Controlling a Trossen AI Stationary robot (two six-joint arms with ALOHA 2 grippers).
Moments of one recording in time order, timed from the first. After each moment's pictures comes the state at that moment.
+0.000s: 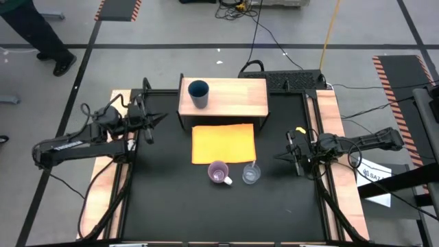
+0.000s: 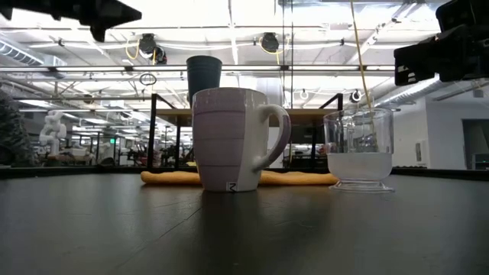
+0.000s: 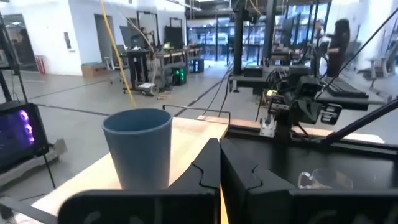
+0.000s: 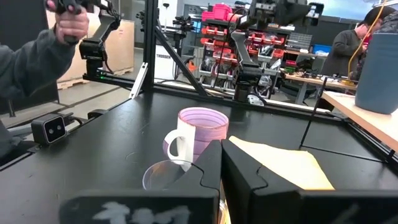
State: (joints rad) left arm 0.29 0.41 0.50 -0.06 -0.03 0.01; right arm 0.14 0.21 0.01 0.19 -0.06 -0.12
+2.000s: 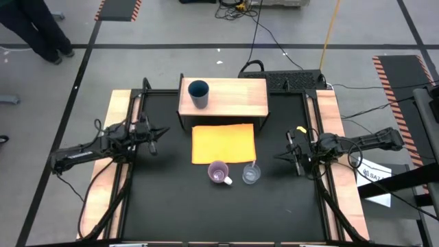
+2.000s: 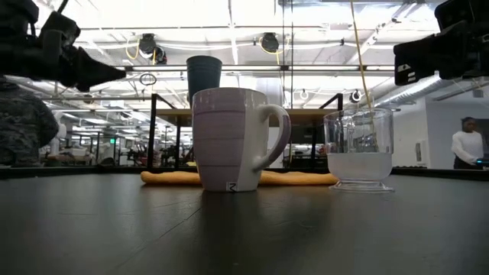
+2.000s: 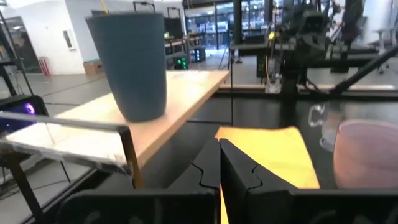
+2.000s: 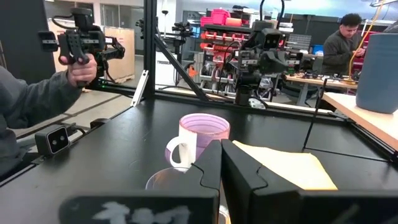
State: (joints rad) left arm 0.25 0.01 0.07 -0.08 -0.07 0.08; right arm 0.14 0.21 0.02 0.22 -0.06 -0.08
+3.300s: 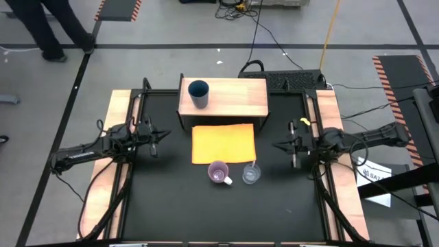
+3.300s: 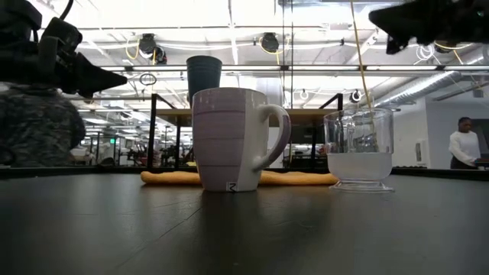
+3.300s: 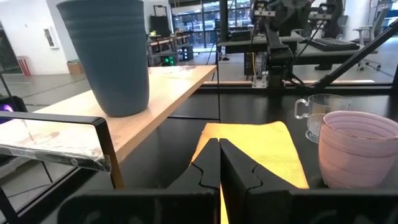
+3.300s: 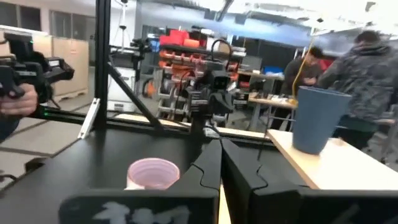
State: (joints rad) left arm 0.25 0.02 0.03 -0.05 -0.01 0.08; right arm 0.14 0.44 0.20 0.33 0.11 -0.14
